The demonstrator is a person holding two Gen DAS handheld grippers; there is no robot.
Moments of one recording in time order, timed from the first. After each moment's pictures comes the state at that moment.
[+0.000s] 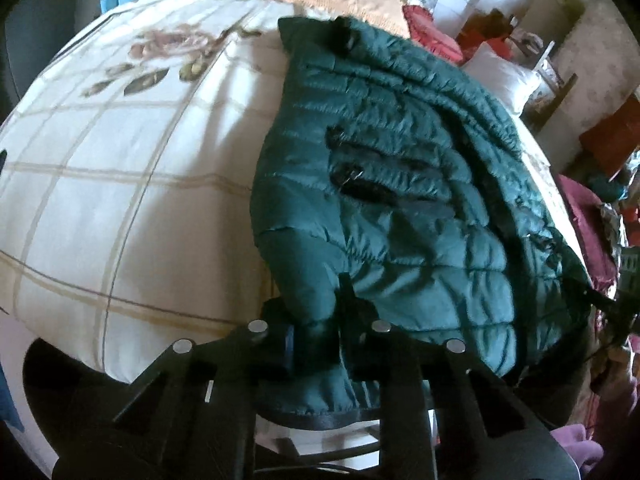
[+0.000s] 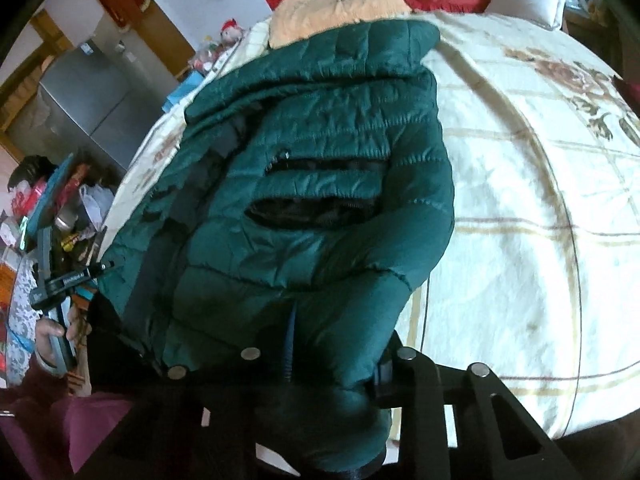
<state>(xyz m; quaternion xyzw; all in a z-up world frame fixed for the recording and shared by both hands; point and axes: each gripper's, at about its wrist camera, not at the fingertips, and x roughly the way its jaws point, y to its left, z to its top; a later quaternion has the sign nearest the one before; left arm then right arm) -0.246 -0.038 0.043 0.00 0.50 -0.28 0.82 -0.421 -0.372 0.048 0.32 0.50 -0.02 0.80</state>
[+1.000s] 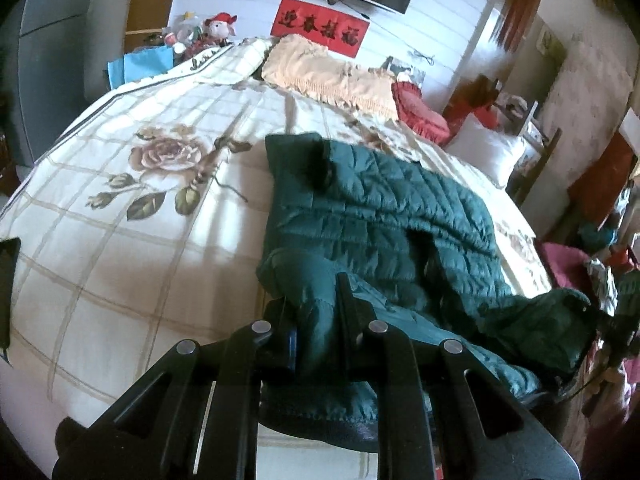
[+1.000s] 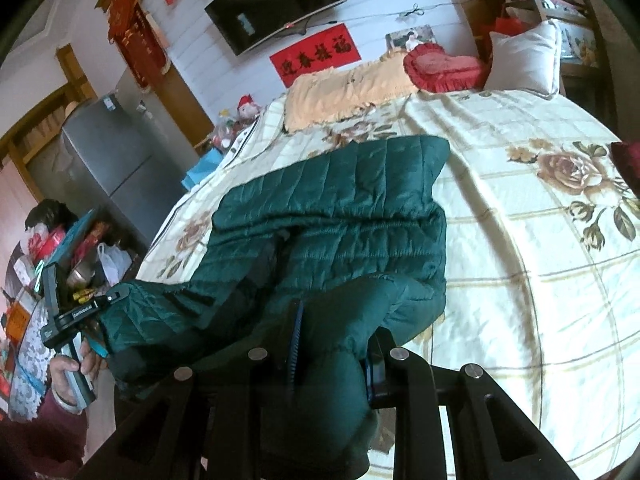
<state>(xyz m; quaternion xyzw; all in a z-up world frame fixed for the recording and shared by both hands) -0.209 -0.054 0.130 -0.05 0.39 -0.28 0.88 -0.386 -0.415 0.121 0.33 0.39 -0.06 0.86</state>
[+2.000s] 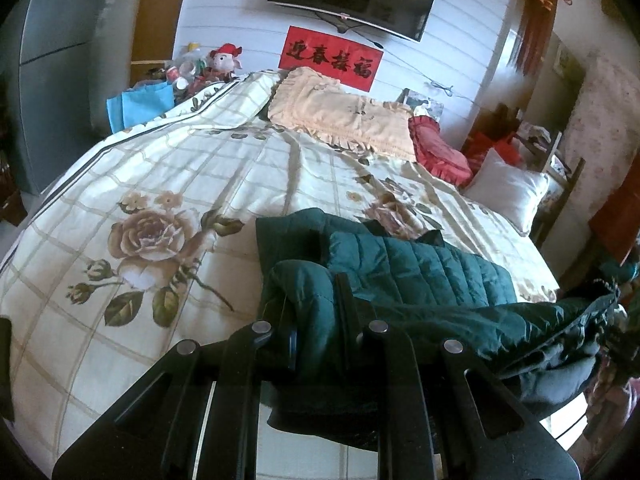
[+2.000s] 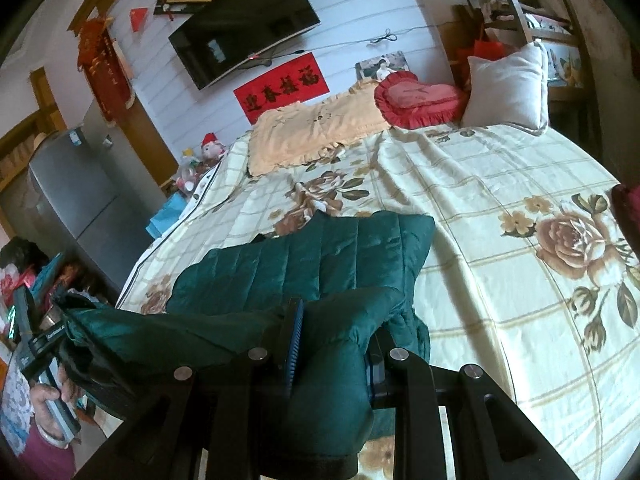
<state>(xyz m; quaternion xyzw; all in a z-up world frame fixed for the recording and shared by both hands) -0.108 -0.124 0.169 -0.05 0.35 -0.24 0.91 -0.281 -0.489 0.124 0.32 0.37 -0.13 0.86</state>
